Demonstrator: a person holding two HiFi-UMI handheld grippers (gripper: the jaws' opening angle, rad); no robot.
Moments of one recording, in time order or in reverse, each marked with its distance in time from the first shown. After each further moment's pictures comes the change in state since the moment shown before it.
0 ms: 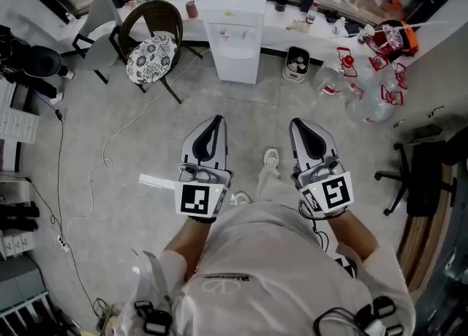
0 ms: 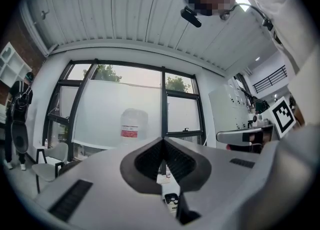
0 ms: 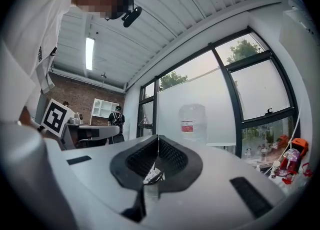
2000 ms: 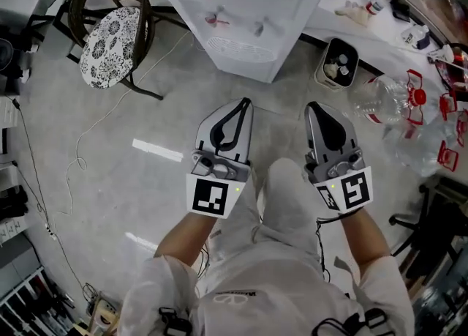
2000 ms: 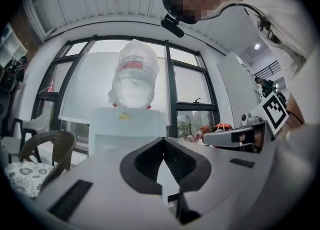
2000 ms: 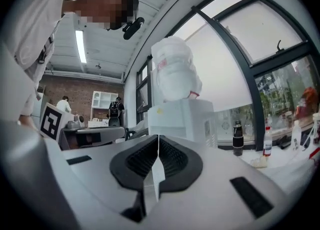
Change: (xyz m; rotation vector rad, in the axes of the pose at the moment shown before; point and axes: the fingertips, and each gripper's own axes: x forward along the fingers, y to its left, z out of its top) left arm 0.326 0.114 -0.429 0.016 0.085 -0.007; right arm 0.299 -0.255 -0.400 0.093 0.075 0.124
